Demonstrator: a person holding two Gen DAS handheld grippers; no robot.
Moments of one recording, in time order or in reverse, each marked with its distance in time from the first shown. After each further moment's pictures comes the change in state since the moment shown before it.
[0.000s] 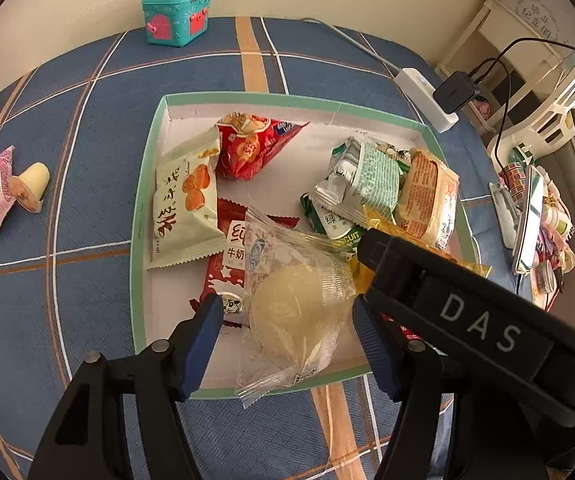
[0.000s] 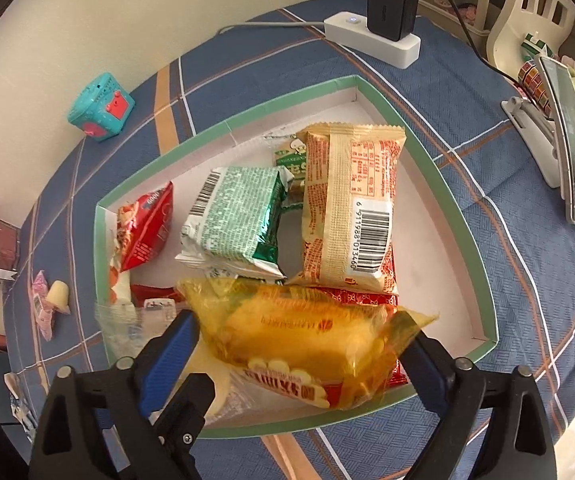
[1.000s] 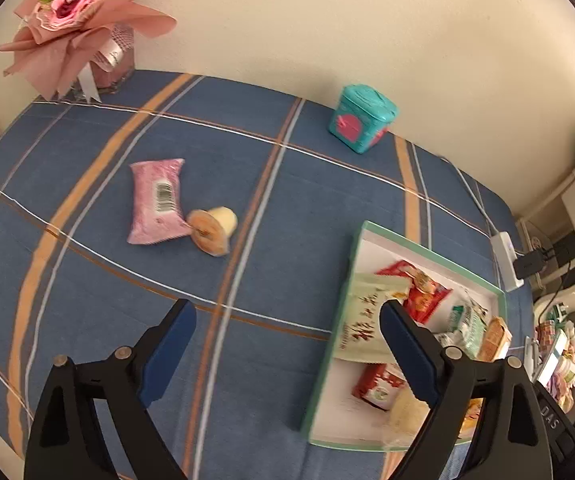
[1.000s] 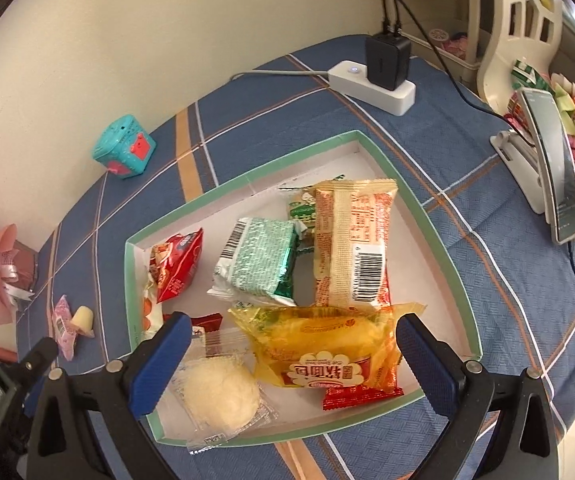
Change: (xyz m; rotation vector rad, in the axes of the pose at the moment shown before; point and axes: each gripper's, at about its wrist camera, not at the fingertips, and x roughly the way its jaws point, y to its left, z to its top) left arm -0.082 0.141 0.013 -0.378 -0.275 0.164; right arm -0.030 0.011 0.003 -0.011 -0.127 0.047
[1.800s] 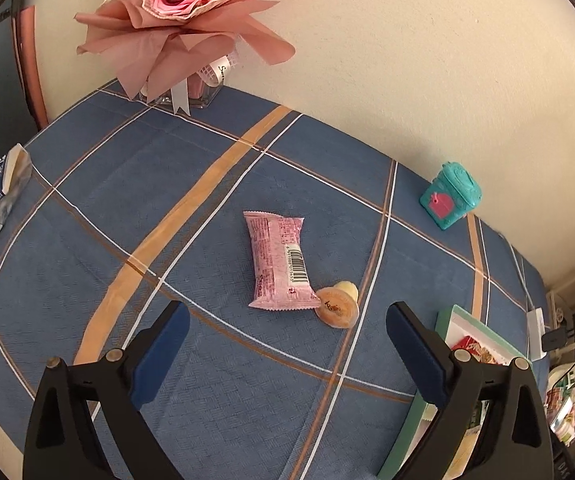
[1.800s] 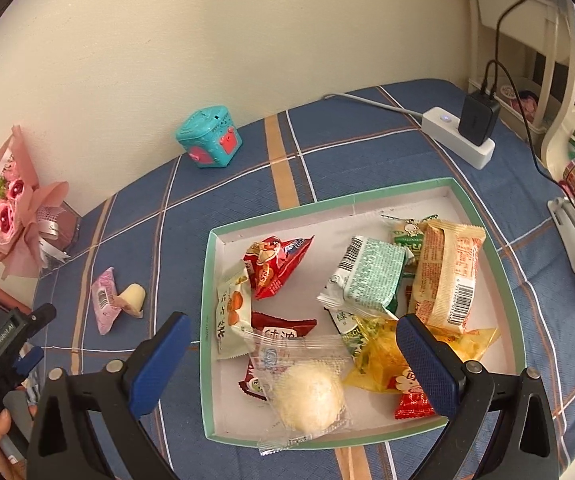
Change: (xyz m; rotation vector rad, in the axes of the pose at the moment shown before) left arm -0.008 0.110 0.045 -0.172 -0.090 0.077; right arm -0.014 0.072 -0.009 -0.194 -0.083 0.088
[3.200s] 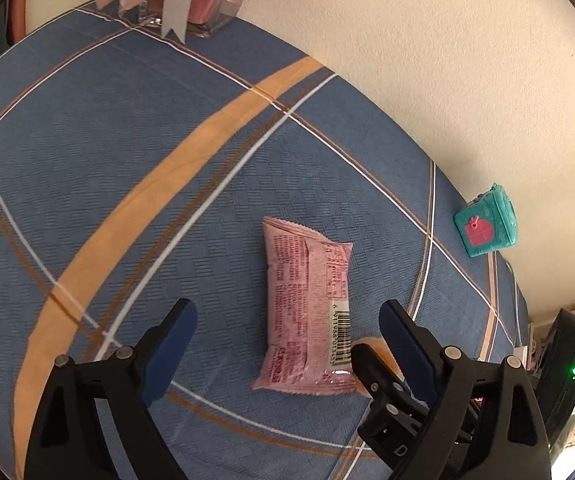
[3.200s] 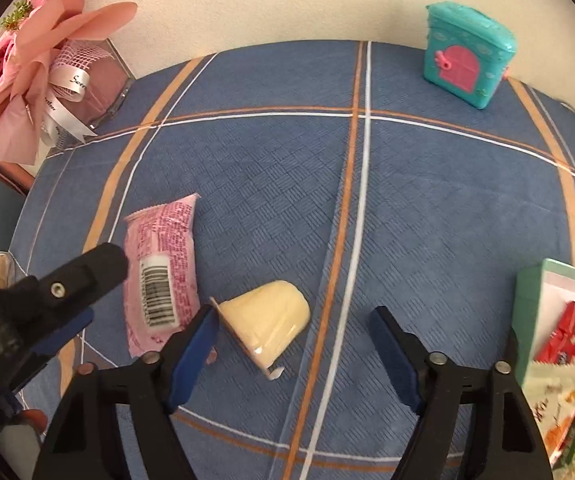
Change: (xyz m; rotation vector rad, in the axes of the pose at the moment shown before) left arm 0.118 0.044 0.039 -0.138 0.158 -0.136; right arm 0.190 0.226 0.001 -0.369 0.271 0.116
